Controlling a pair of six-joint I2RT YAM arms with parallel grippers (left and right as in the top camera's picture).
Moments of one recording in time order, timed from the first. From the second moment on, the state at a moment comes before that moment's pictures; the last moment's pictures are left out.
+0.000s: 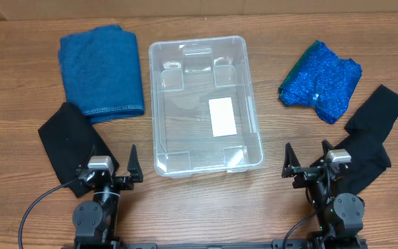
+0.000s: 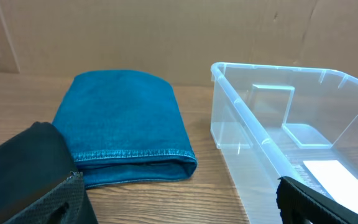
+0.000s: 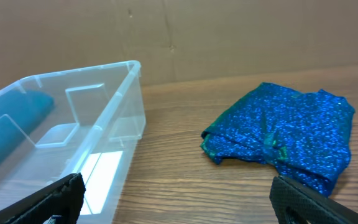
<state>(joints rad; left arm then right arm) -0.03 0.02 0.01 -0.08 0.00 -0.10 0.08 0.02 0.06 -0.17 -0.06 0.15</state>
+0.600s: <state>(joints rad) -0.03 0.40 0.72 -0.52 0.02 -0.30 0.07 0.85 0.91 -0.52 -0.03 0.28</state>
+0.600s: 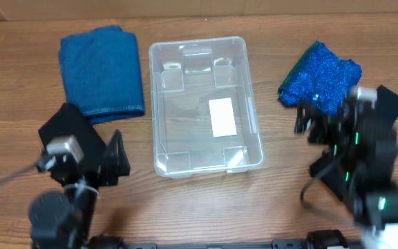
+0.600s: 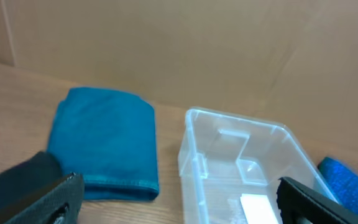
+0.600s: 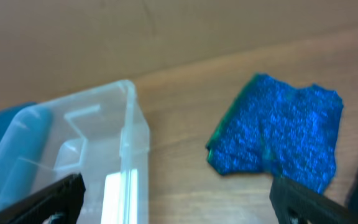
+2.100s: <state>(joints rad) -0.03 1.16 1.39 -1.20 0.02 -0.20 -0.37 2.23 1.67 -0.74 -0.42 0.17</state>
